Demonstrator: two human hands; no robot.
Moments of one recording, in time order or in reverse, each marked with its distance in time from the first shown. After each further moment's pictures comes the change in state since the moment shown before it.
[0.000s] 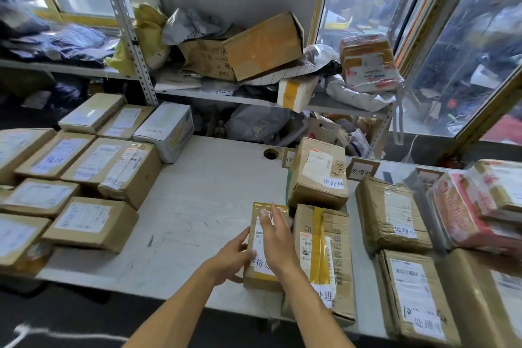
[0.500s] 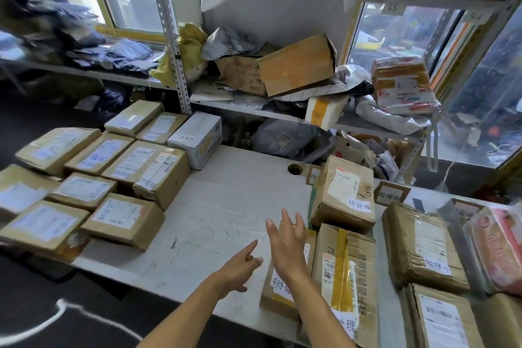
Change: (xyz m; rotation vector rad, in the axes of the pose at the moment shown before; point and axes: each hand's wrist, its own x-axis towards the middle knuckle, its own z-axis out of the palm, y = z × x) left_hand -0.009 -0.017 -0.016 0.033 0.138 -0.008; right_hand 0.013 -0.011 0.019 -0.190 0.002 -0.075
